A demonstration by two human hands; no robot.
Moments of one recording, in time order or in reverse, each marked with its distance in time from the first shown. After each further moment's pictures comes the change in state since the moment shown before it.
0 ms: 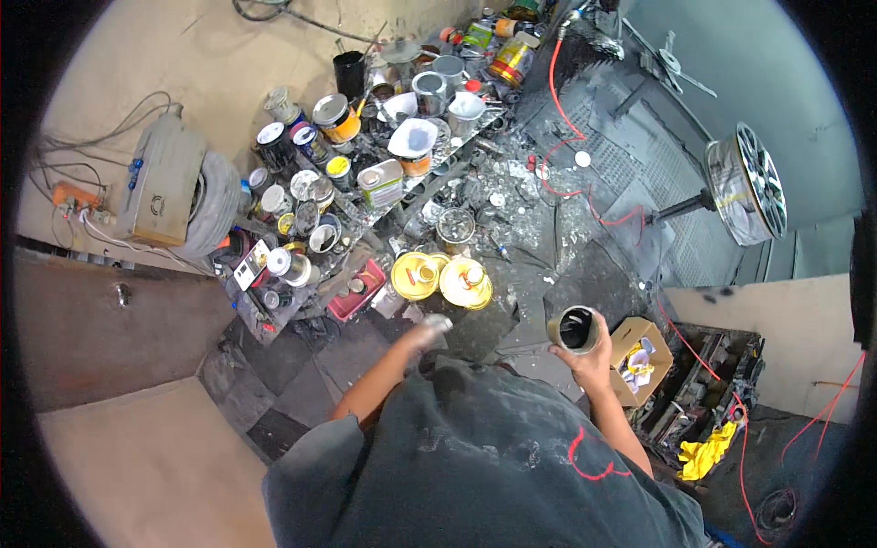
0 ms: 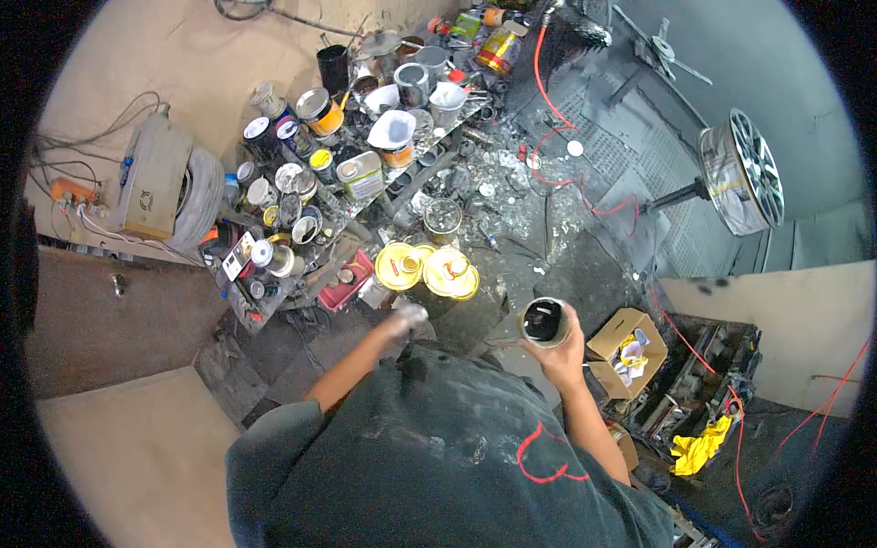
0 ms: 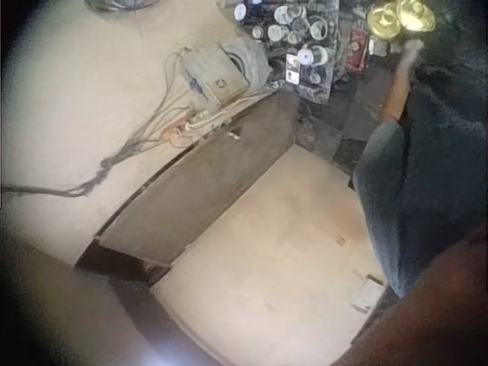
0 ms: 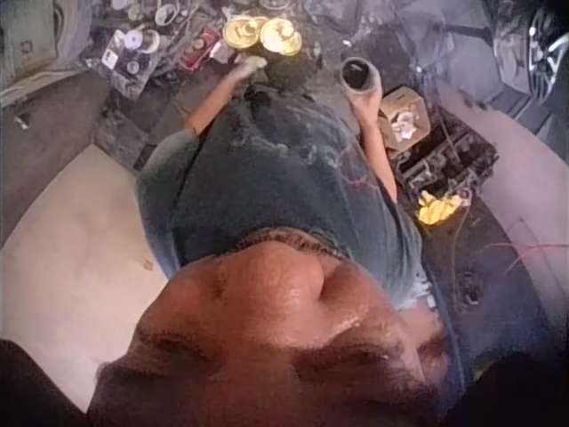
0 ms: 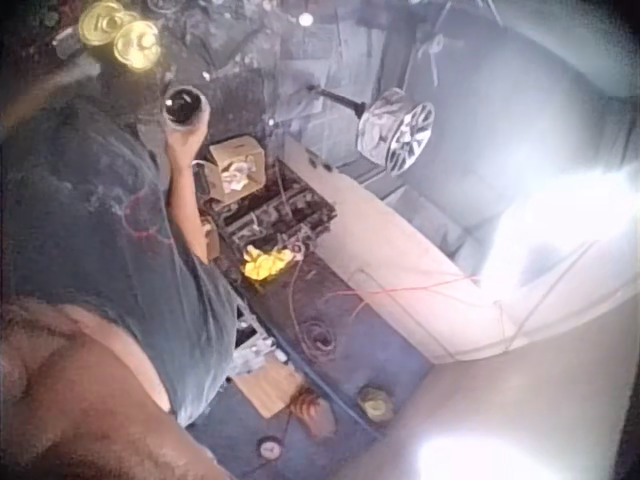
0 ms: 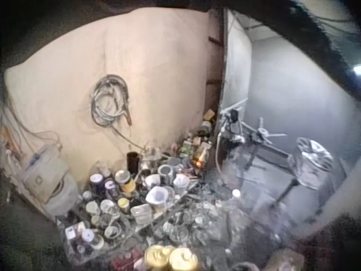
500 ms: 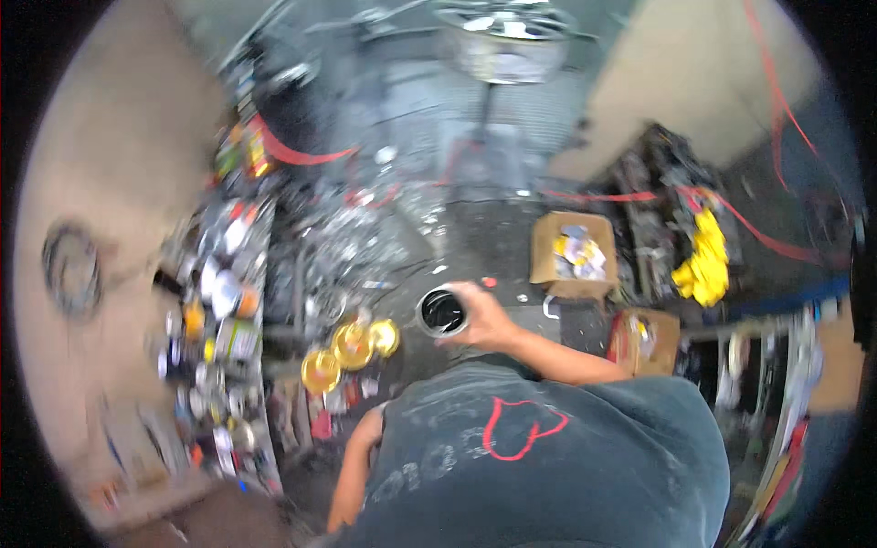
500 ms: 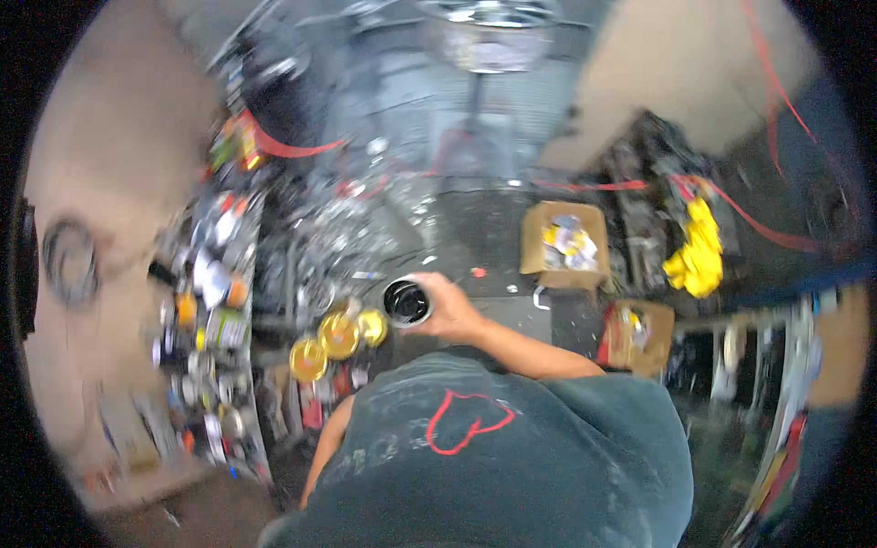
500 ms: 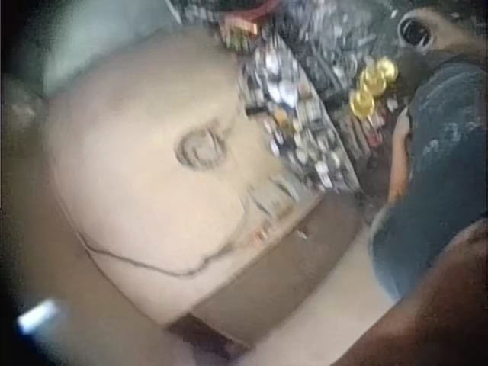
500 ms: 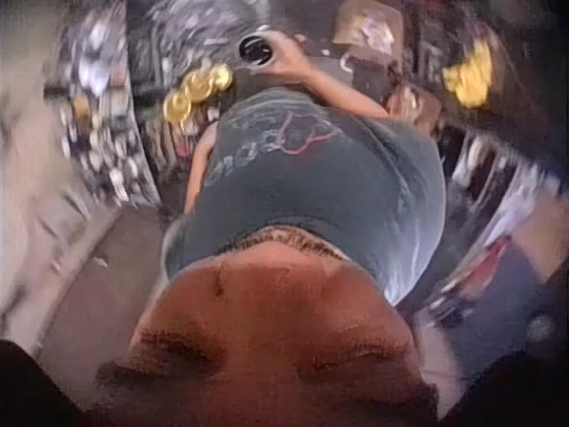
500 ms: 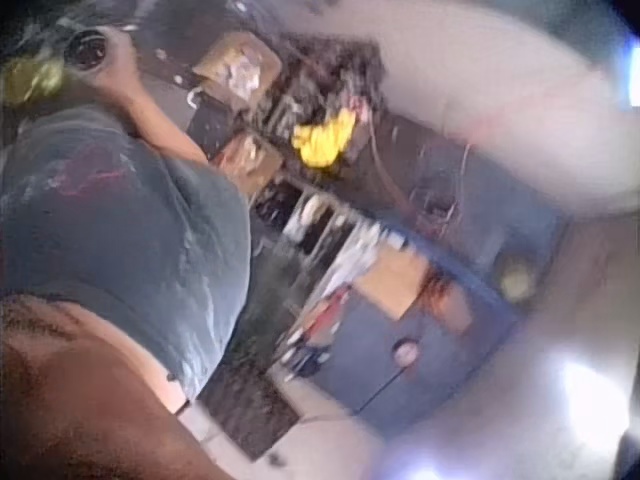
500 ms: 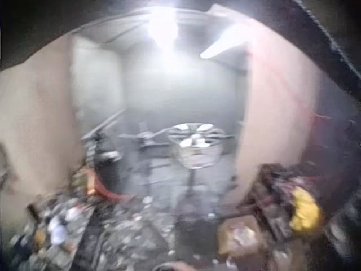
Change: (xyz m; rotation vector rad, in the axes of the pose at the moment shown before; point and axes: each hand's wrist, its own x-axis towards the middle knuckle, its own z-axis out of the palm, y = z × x) left_hand -0.075 0.106 0.140 0.679 -0.450 -0.151; right_hand -0.037 0.071 -0.162 -0.108 0.104 -0.193
